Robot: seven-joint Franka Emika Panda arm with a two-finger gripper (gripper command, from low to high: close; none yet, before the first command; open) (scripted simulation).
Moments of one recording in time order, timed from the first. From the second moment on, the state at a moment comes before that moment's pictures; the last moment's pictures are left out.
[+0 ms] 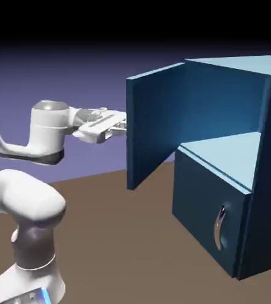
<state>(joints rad) 0.48 -1.10 0.37 -2.96 -1.27 1.70 -0.48</state>
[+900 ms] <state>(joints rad) -0.16 -0.19 1.31 -2.12 -0.78 0.77 -0.04</state>
